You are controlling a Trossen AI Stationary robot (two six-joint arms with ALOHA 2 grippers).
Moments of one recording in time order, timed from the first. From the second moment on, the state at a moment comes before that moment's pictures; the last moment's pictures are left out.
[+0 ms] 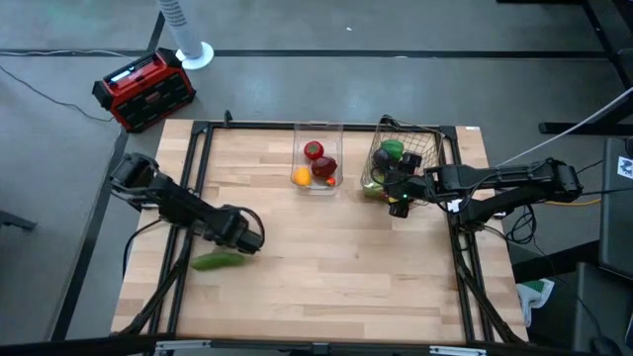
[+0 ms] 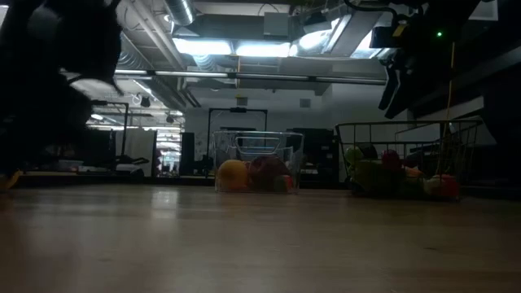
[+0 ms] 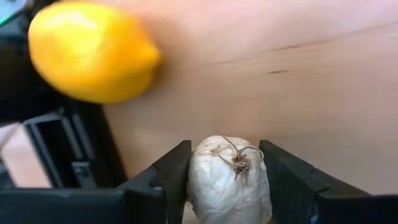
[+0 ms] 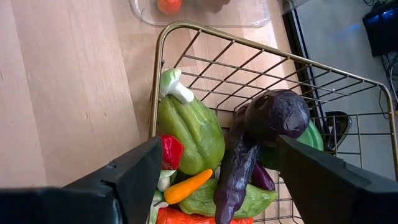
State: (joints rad) left arm -0.37 1.56 0.76 -1.09 0.03 -1.72; right arm 0.01 1.15 0.89 -0.84 0.48 0.03
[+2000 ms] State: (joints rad) left arm 0.11 2.17 1.39 0.85 -0.31 -0.47; right arm 0.01 1.15 1.11 -0.87 0.49 -0.01
